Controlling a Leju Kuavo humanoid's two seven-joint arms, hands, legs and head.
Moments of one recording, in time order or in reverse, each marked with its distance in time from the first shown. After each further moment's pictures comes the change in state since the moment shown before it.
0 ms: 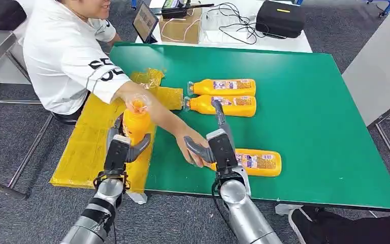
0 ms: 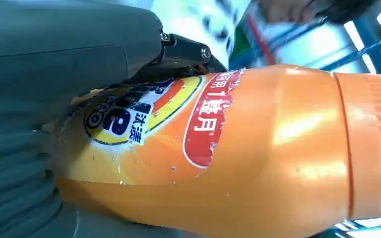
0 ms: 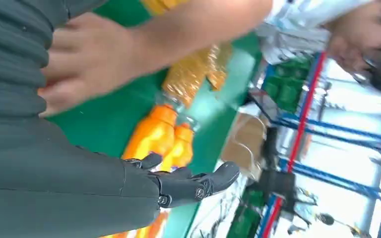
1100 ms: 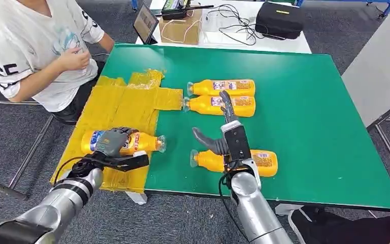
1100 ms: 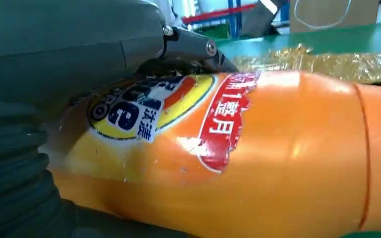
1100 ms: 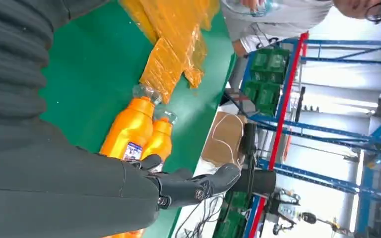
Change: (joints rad) left arm -0.275 0.229 -0.144 0.541 -0.795 -0.185 0.242; right arm -0.032 -0.022 -0.046 -0.031 -0.041 0.122 -0.002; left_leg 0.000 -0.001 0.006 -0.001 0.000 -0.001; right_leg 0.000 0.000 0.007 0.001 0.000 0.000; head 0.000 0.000
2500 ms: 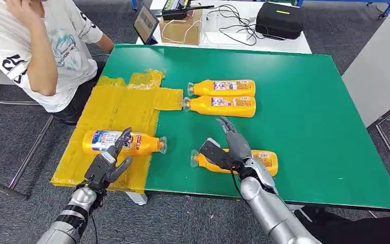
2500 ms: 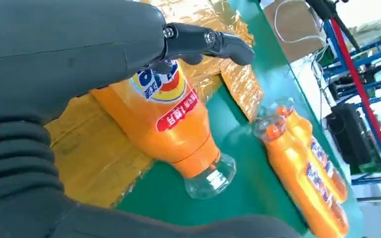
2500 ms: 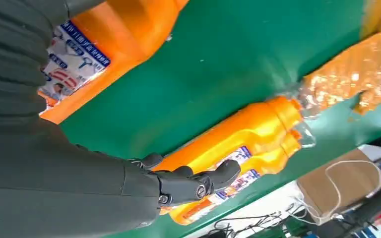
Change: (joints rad) left arm 0.308 -0.068 0.226 -0.411 0.879 -0.428 -0.376; right arm -0.087 -0.166 0.116 0.256 0.498 0.012 0.257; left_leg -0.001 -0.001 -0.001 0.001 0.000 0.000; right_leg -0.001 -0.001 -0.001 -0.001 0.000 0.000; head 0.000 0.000
